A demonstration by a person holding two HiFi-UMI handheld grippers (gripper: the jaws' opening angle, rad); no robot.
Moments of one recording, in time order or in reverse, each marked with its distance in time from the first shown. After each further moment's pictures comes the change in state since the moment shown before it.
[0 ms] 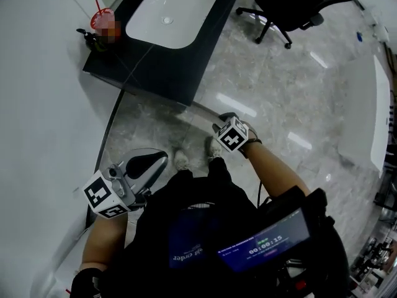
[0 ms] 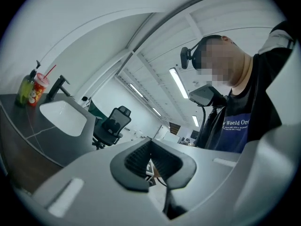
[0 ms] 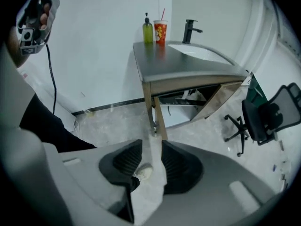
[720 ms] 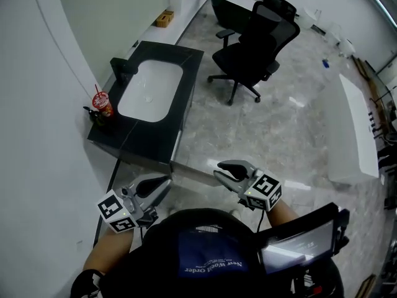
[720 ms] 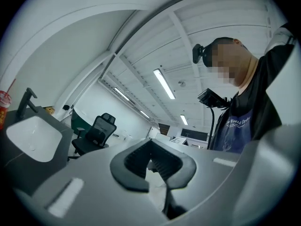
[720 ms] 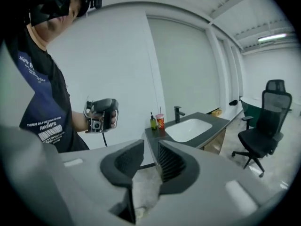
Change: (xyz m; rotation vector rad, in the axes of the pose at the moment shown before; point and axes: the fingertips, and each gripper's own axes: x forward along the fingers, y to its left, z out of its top) left arm 0.083 -0.081 0.074 0.114 -0.032 -0.146; right arm -0.338 0.007 0.053 0.136 -0.813 0.075
